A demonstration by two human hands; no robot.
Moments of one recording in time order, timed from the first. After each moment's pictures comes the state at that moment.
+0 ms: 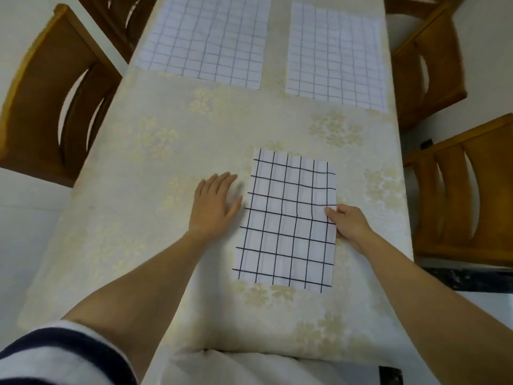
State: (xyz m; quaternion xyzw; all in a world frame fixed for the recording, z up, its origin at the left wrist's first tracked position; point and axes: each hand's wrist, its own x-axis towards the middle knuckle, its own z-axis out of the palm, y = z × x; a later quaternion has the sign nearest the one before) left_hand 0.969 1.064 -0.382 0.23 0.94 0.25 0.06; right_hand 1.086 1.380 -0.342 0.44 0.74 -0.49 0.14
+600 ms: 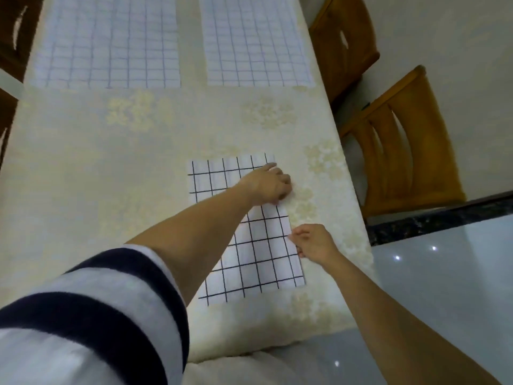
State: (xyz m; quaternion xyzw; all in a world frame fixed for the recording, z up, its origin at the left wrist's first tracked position) left_hand 0.970 1.303 -0.345 0.70 0.70 -0.08 0.12; right_hand 1.183 1.372 -0.354 0.45 0.73 -0.50 0.14
